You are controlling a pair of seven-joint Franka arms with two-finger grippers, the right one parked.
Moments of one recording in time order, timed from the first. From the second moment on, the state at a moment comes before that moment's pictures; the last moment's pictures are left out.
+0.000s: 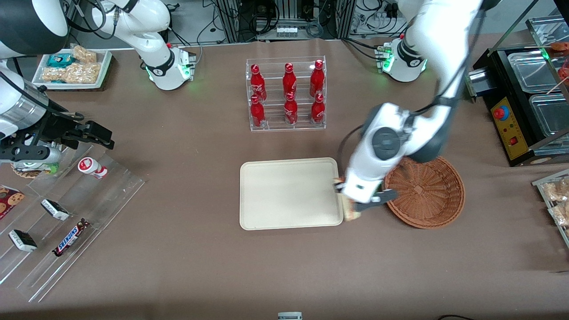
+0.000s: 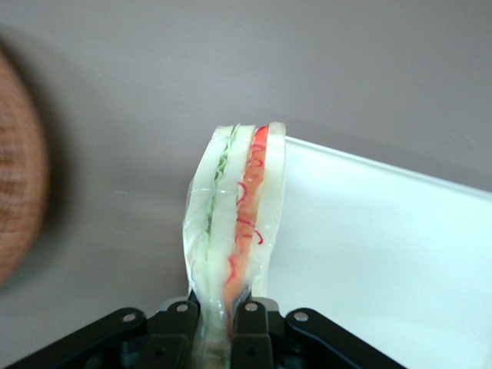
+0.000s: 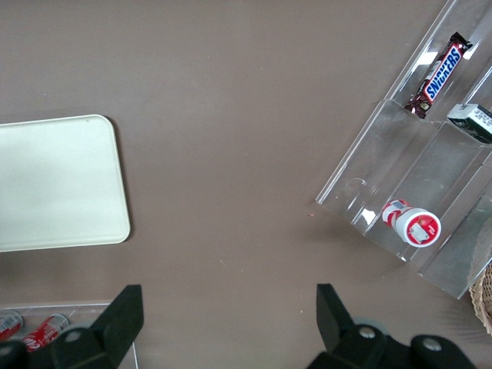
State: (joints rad) arm -0.46 0.54 -0.11 -1.58 0.02 2.14 -0.83
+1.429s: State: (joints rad) arm -0.63 0.55 -0.08 -1.37 0.17 2.03 -0.97
